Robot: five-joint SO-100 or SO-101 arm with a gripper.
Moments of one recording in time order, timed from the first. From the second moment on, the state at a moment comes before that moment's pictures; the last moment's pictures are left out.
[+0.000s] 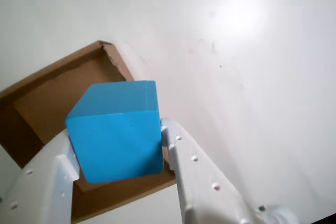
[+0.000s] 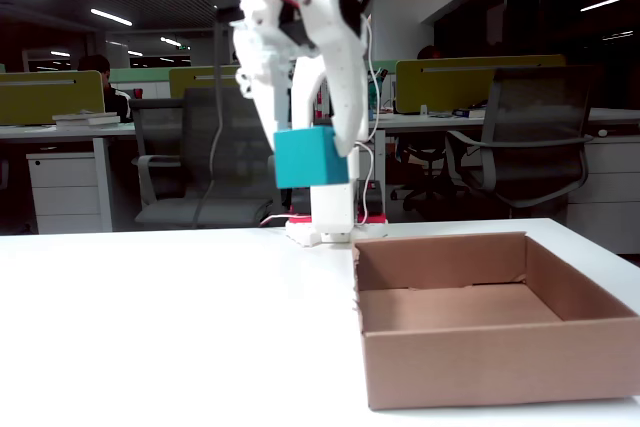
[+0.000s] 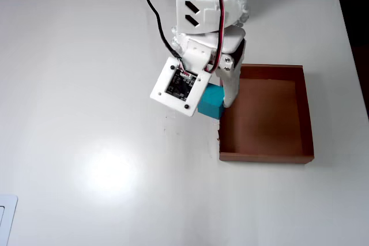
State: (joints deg) arm 1.6 95.5 77.5 75.2 -38.1
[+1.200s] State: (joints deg) arm -18.1 93.7 107.6 53.1 -30.1
